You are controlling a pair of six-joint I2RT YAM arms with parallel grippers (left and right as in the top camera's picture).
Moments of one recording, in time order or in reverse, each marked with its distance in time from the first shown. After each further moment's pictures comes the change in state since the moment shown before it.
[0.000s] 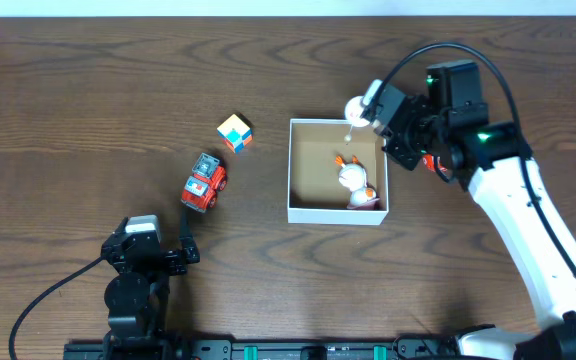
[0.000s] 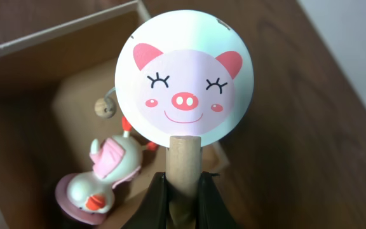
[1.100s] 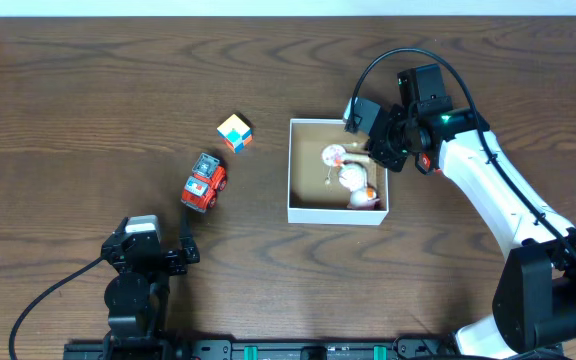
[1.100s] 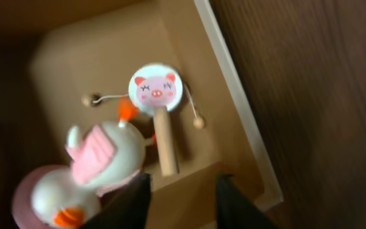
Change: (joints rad) left arm 0.000 0.000 0.000 0.000 0.000 0.000; right arm 0.008 0.208 0.000 0.039 0.019 -0.109
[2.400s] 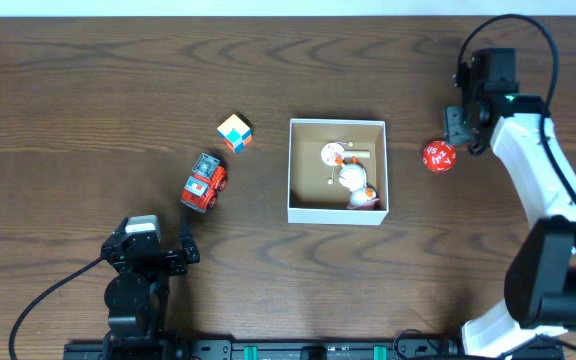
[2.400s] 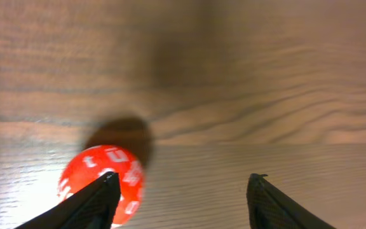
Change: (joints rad) left arm 0.000 0.000 0.000 0.000 0.000 0.000; right arm -0.275 0.072 0.079 -0.047 0.482 0.707
